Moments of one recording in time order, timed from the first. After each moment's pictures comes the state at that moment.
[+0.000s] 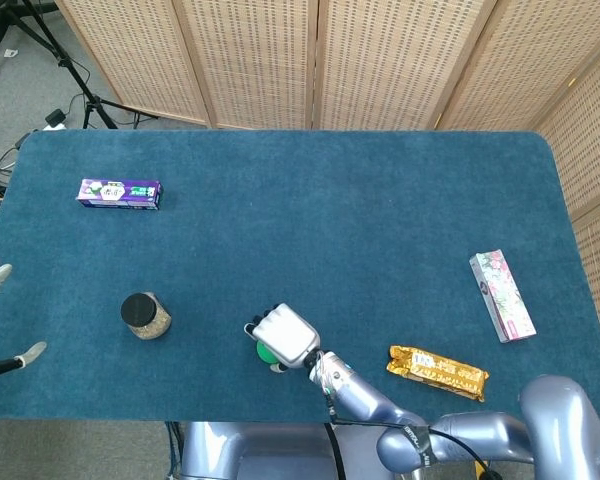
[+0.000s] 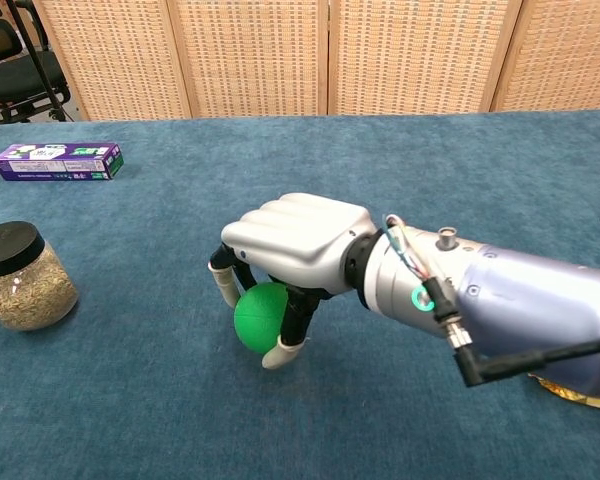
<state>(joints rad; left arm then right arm) -0.05 -1.01 -0.06 -1.76 1.54 1.57 -0.14 0.89 -1.77 0.19 -1.63 -1.11 0.89 -0.76</state>
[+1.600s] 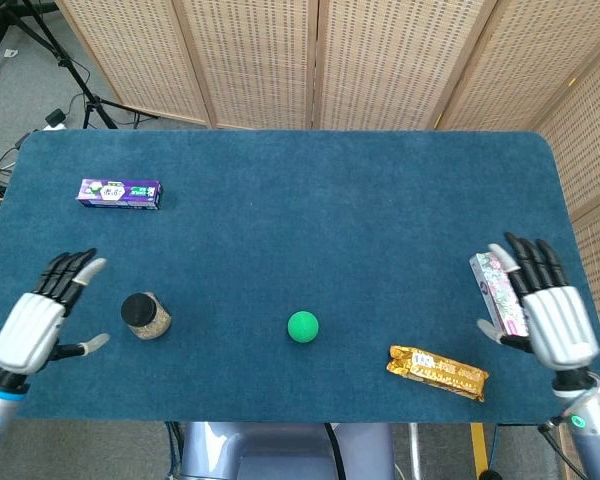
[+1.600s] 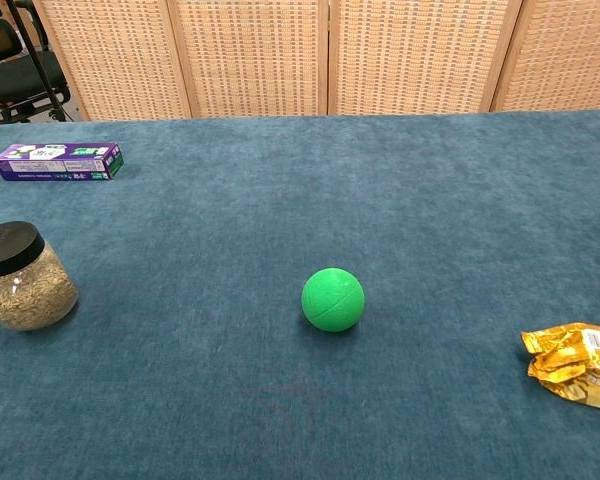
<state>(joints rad) -0.26 -1.07 -0.07 -1.71 1.75 1.40 -0.13 0.29 -1.00 -0.02 -1.75 -1.53 1.63 0.03</state>
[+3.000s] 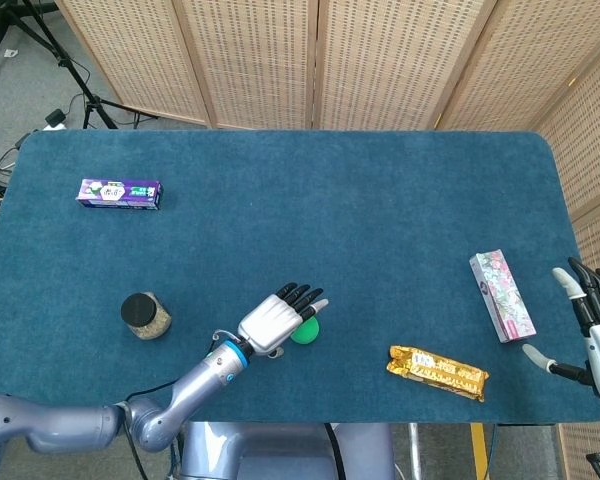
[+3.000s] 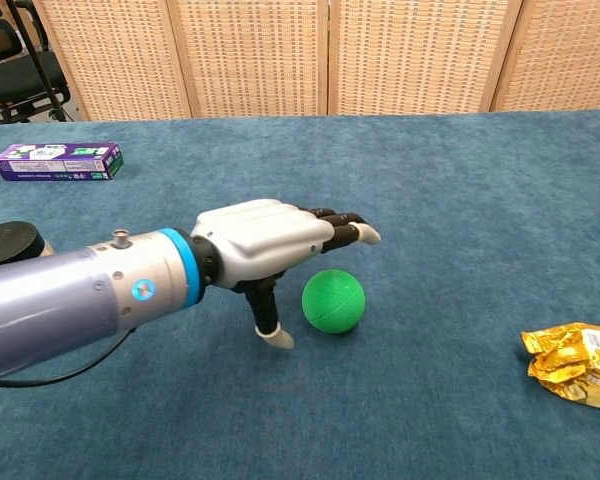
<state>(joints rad) -0.83 -1.76 -0.21 -1.56 1.13 0.79 0.71 0.12 -0.98 0.02 -1.64 -1.61 1.68 0.25</state>
